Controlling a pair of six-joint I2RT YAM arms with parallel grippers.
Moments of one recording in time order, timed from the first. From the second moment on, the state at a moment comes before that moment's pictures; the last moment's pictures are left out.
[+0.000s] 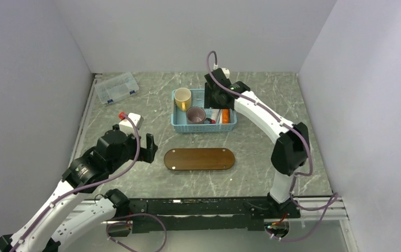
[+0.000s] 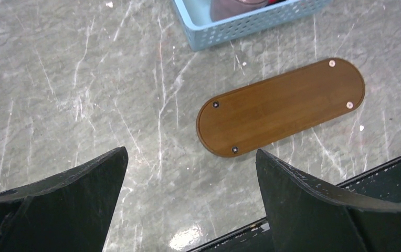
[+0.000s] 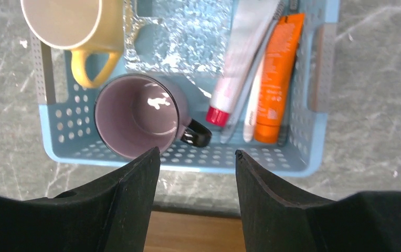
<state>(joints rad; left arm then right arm) -0.68 0.64 0.92 -0.80 -0.23 -0.28 0.61 1.78 1.66 -0.76 0.29 0.53</state>
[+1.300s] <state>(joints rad) -0.68 0.49 0.79 -0.77 -0.17 -0.26 0.59 2.29 2.14 -0.86 0.28 0.57</state>
